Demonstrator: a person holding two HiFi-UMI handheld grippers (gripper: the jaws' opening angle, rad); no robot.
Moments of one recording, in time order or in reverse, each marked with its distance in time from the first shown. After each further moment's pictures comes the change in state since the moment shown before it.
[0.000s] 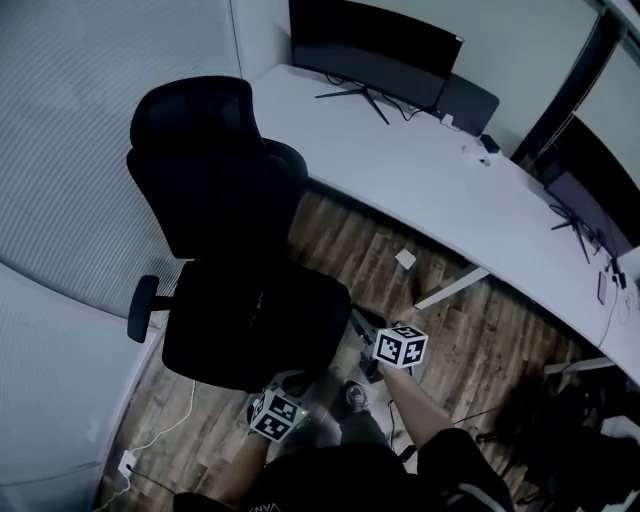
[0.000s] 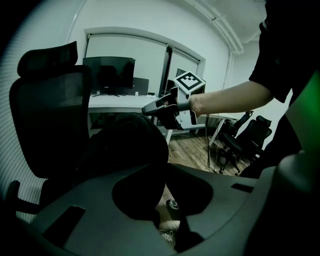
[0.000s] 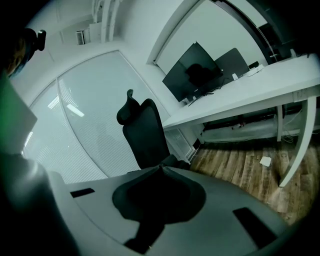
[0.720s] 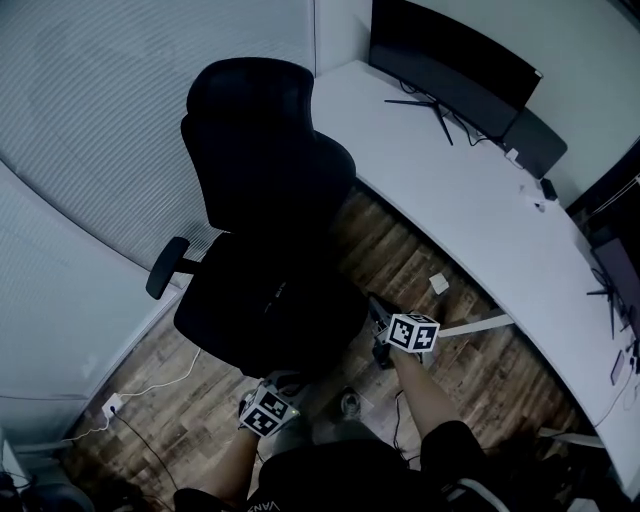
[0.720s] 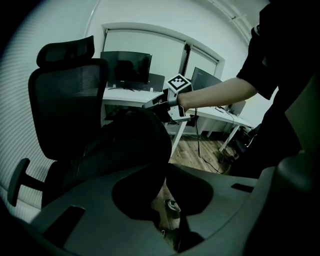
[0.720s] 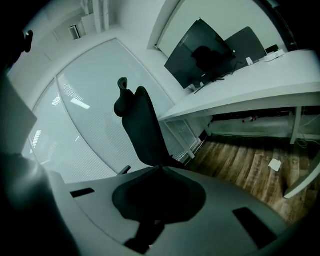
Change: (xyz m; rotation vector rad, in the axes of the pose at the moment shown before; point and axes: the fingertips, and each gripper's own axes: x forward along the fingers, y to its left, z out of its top) left arm 0.011 0.004 0.001 -0.155 0.027 0.126; right arm 0.062 -0.049 0.033 -0.032 0.155 0.092
